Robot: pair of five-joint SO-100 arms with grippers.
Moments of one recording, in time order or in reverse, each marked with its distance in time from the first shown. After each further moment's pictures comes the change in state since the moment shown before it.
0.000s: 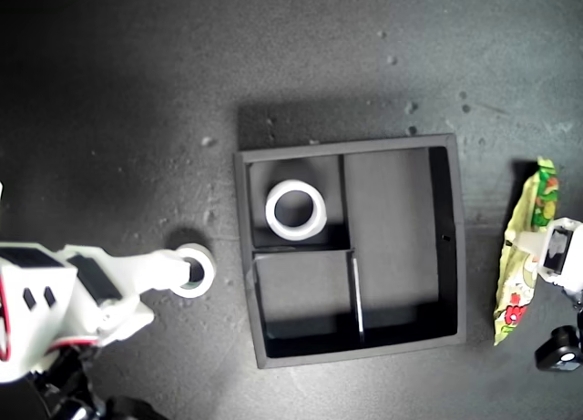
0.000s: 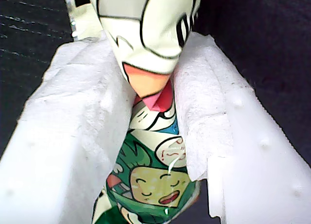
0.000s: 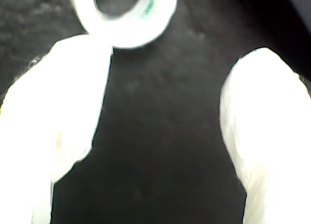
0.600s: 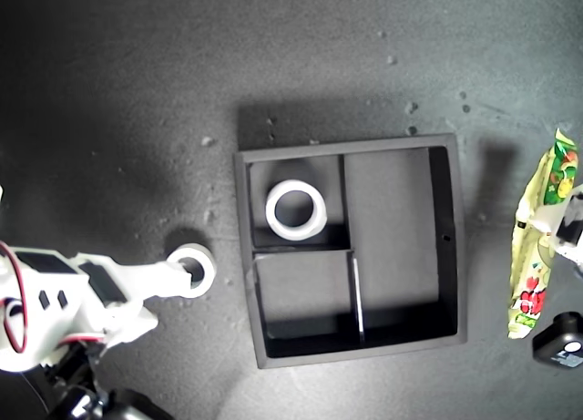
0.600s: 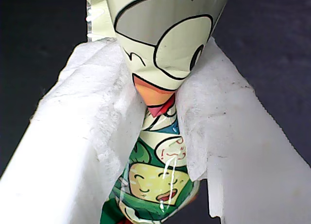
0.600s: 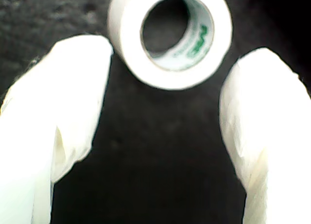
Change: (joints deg) arm 0 2.9 0.4 7.6 -8.2 -2.5; arm 1 9.8 -1.9 -31.8 25.5 0.0
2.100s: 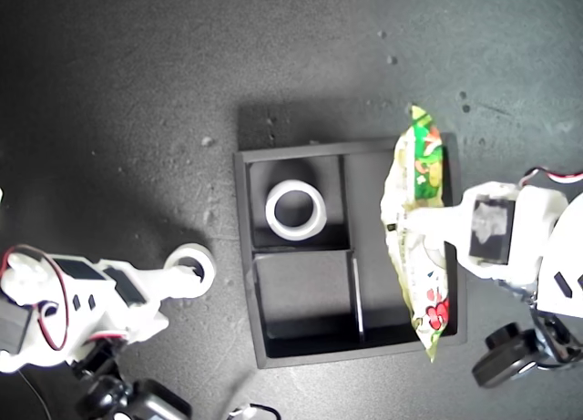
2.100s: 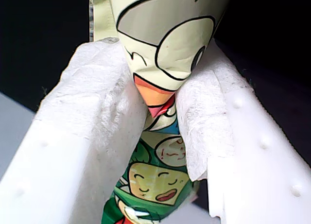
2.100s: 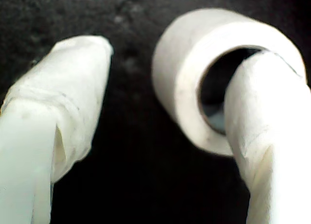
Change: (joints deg) arm 0 2.6 -9.4 8.2 -16.0 -2.6; arm 1 0.9 -20.7 -25.5 -19.1 -26.8
